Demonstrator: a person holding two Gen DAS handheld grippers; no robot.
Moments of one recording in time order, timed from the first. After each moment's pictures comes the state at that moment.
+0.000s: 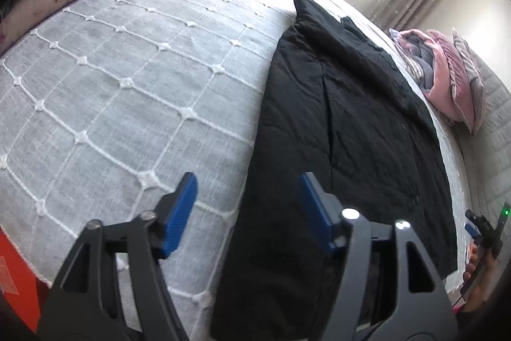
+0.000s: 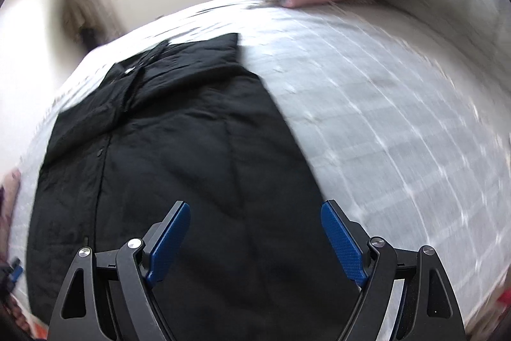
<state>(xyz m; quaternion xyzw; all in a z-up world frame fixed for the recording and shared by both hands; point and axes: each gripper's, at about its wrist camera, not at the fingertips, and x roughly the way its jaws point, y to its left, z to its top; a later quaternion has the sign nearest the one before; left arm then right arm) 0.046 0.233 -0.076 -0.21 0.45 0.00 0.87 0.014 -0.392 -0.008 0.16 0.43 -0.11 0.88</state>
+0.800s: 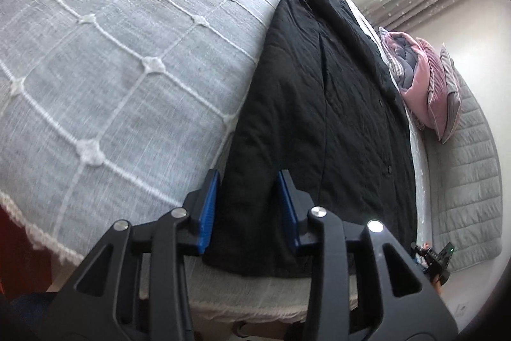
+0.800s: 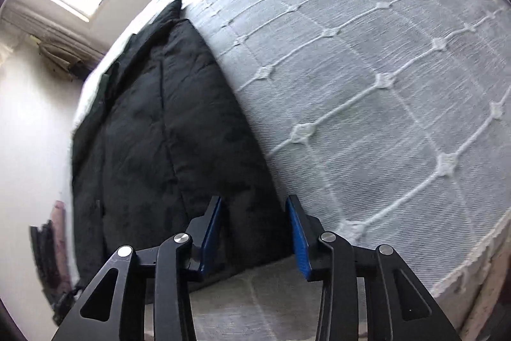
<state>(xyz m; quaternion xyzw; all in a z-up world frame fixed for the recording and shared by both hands) -0.005 0.237 -0.107 -0.31 0.49 -0.05 0.81 -0.088 -0.459 -0.072 0.34 0.48 -0.08 0.80</state>
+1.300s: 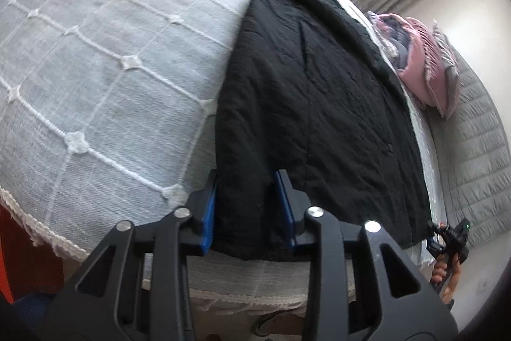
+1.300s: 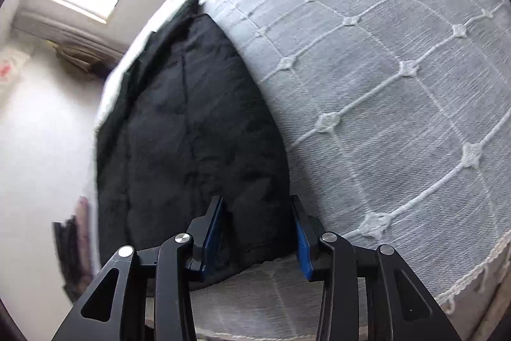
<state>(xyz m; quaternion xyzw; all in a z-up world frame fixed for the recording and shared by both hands) -0.009 0.215 -0.100 -0.26 0.48 -0.08 0.83 -0.096 -0.459 -0.070 0.39 0.46 -0.01 0.80</state>
